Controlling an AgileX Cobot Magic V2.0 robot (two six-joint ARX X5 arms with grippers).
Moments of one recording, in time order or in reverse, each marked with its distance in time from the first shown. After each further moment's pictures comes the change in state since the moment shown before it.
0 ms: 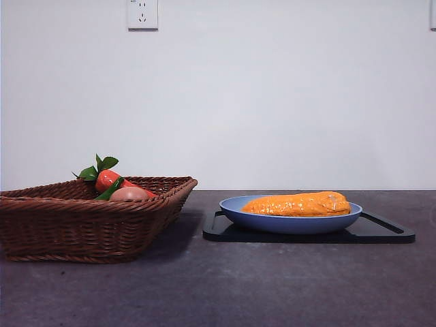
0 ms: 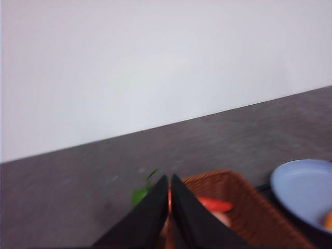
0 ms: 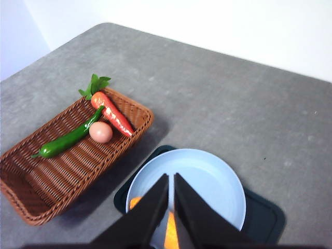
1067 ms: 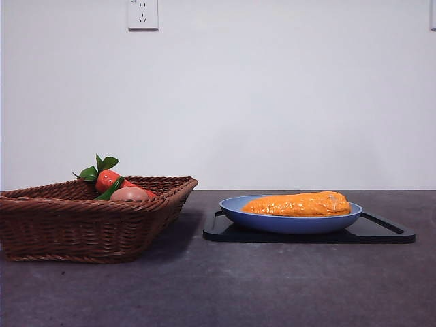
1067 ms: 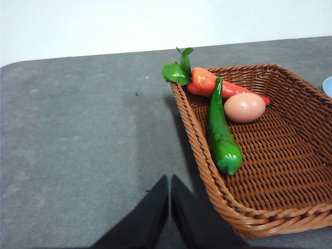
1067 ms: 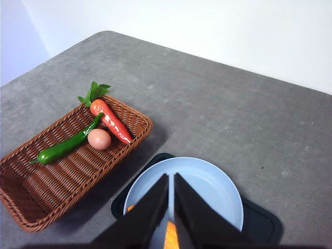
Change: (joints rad) left arm 0.018 -0.570 -0.487 -0.223 -0.148 -0.021; right arm 0.000 0.000 0.000 0.026 0.000 0.000
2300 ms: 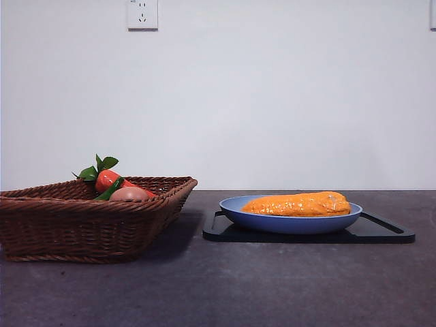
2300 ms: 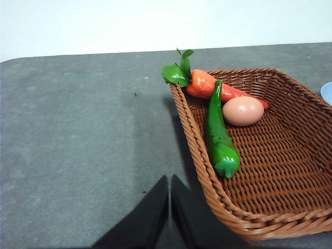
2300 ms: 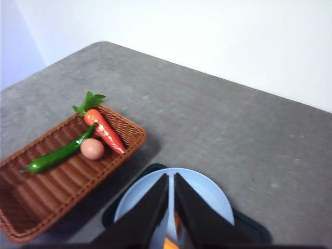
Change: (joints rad) left arm 0.000 0.000 -0.003 0.008 0.000 -0.030; right arm -0.013 -0.015 0.000 0.037 0.020 -0.008
